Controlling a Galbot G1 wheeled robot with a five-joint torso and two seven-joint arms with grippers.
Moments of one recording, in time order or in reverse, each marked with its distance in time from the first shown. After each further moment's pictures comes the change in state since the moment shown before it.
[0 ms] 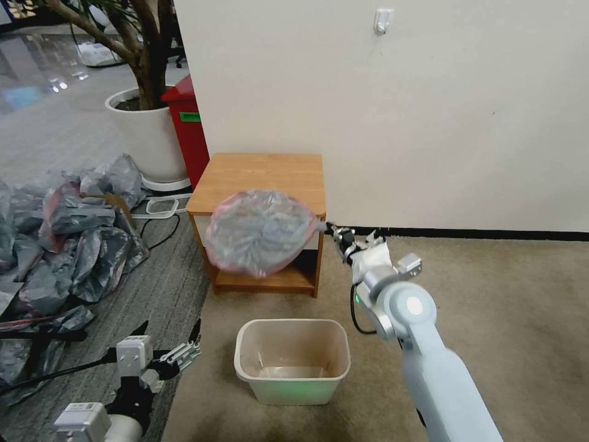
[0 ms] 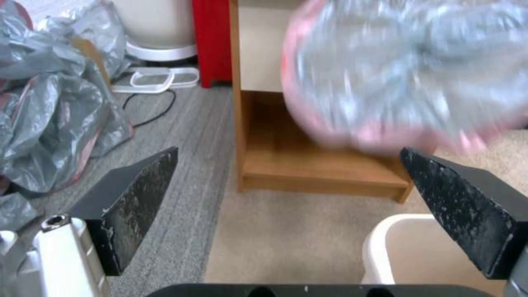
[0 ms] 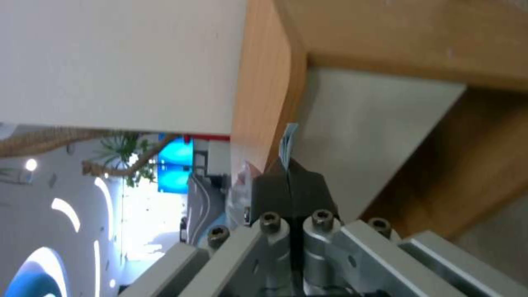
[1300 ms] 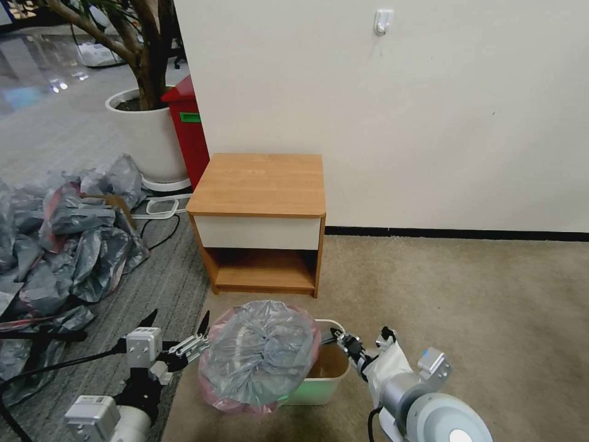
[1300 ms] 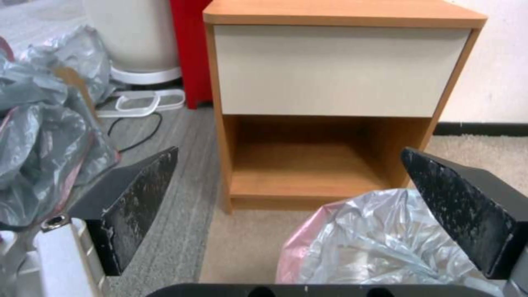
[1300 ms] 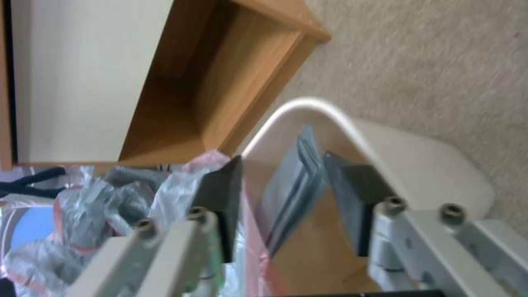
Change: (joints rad) left arm -0.038 0.039 0.034 0.000 0.028 -0.021 0.003; right arm -0.486 -0.102 0.000 0.279 -0.218 -0.135 0.236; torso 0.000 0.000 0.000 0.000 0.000
